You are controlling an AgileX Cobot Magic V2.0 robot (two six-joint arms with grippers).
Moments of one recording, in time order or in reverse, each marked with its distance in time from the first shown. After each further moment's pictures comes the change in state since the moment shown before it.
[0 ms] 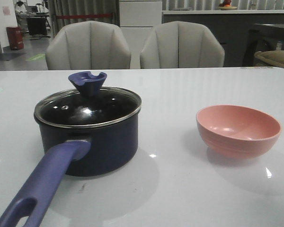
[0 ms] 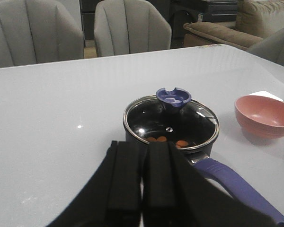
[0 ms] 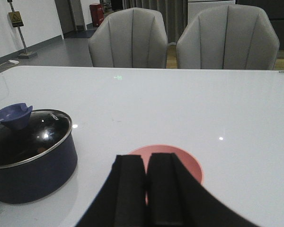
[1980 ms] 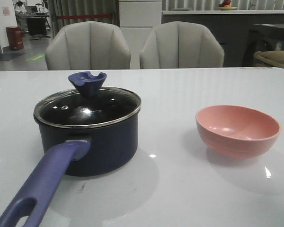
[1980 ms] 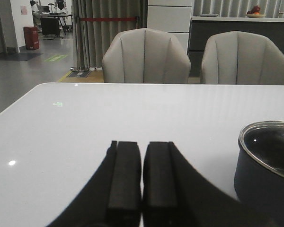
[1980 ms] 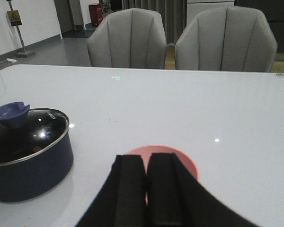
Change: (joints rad) left arm 0.434 -0.009 0.344 0.008 -0.480 0.000; right arm 0.000 0.000 0.000 -0.047 -0.007 0.009
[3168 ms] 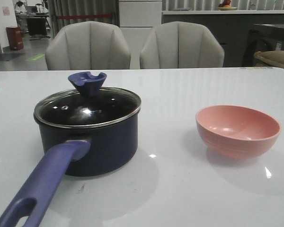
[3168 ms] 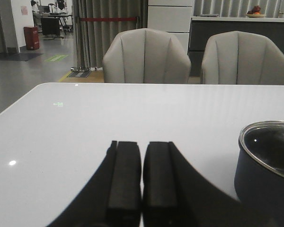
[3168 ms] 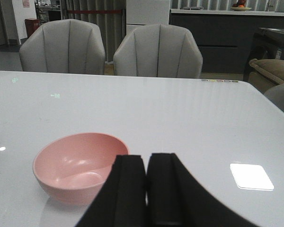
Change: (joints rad) left arm 0.000 0.000 0.000 0.000 0.000 0.000; right arm -0.139 -0.287 0.224 -0.706 -0.042 0.645
